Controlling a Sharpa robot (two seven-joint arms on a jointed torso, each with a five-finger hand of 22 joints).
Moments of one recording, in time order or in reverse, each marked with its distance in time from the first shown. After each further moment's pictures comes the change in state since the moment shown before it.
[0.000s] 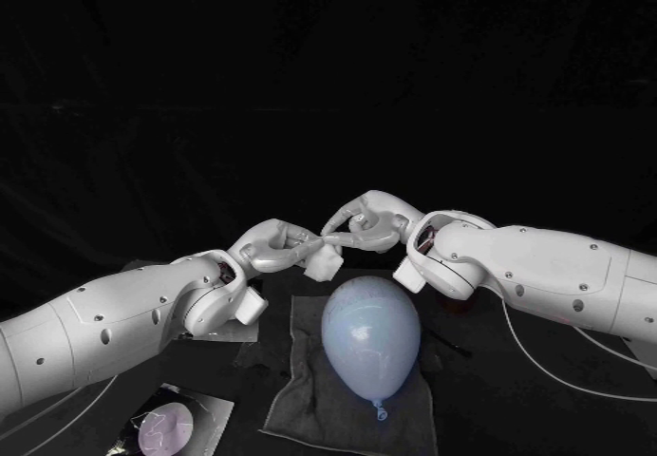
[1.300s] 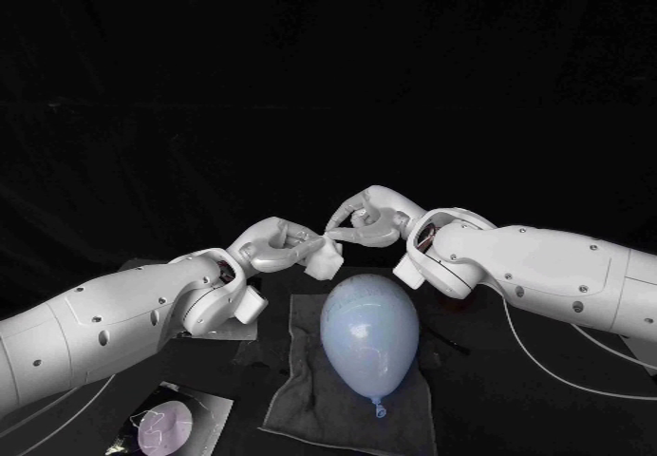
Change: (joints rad) left arm 0.000 -0.002 0.000 0.012 -0.035 -0.020 0.009; left_hand 0.014 -0.014 -0.005 -0.005 0.000 -0.009 0.002 0.004 0.008 -0.006 0.006 0.000 -0.001 -0.013 0.001 -0.004 -0.002 -0.007 -0.004 -0.004 0.000 0.000; right arm -0.003 -0.008 0.000 0.011 -0.050 -0.071 -0.017; right_hand 0.031 0.078 0.051 -0.051 -0.007 0.058 -0.044 0.102 0.054 0.026 -0.022 0.079 0.001 -0.001 -0.031 0.000 0.000 0.000 0.002 -0.031 -0.002 0.000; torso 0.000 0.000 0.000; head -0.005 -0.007
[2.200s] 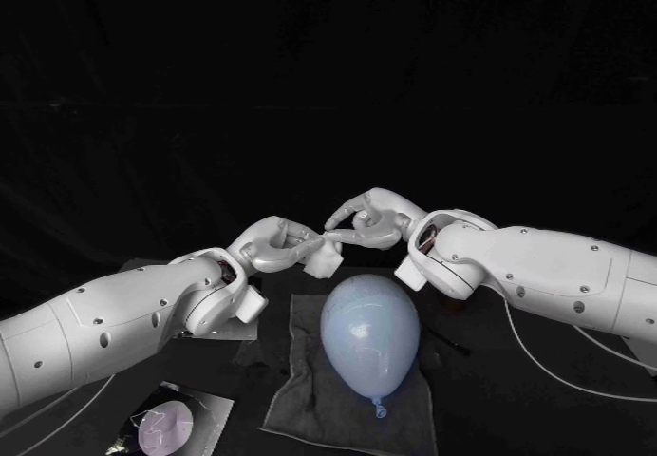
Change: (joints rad) left arm 0.000 -0.002 0.000 0.007 -0.036 -0.046 0.000; left_hand 0.007 0.004 0.000 0.000 0.000 0.000 0.000 0.003 0.003 0.000 0.000 0.000 0.000 0.000 0.000 0.000 0.000 0.000 0.000 0.000 0.000 0.000; right arm -0.003 0.003 -0.001 -0.009 0.015 0.023 -0.002; right_hand -0.093 -0.099 -0.086 0.059 0.001 -0.141 0.068 -0.099 -0.018 -0.010 0.029 -0.048 0.000 0.001 0.035 0.000 0.001 0.000 0.002 0.027 -0.001 0.000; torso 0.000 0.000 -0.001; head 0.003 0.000
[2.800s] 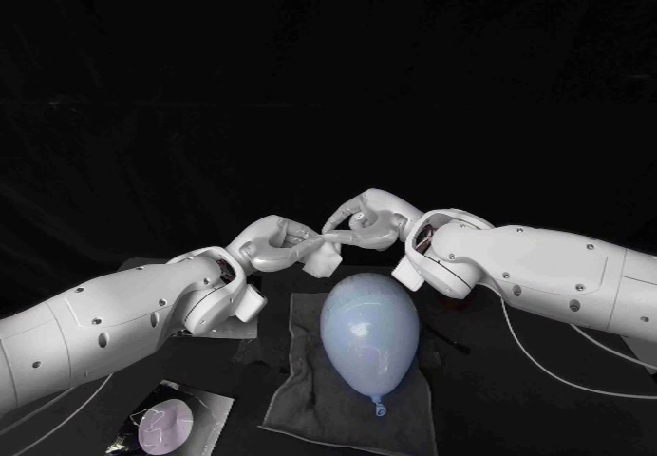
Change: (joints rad) left arm 0.000 -0.003 0.000 0.003 -0.015 -0.004 0.000; left_hand 0.000 0.000 0.000 0.000 0.000 0.000 0.000 0.001 0.002 0.000 0.000 0.000 0.000 0.000 0.000 0.000 0.000 0.000 0.000 0.000 0.000 0.000; right arm -0.002 0.006 0.000 -0.003 0.005 0.020 0.002; right_hand 0.039 0.039 0.014 -0.006 0.000 0.073 -0.024 0.005 0.010 0.011 -0.011 0.021 0.000 0.000 0.000 0.001 -0.001 0.000 -0.002 0.002 0.003 -0.001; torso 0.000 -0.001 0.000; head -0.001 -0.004
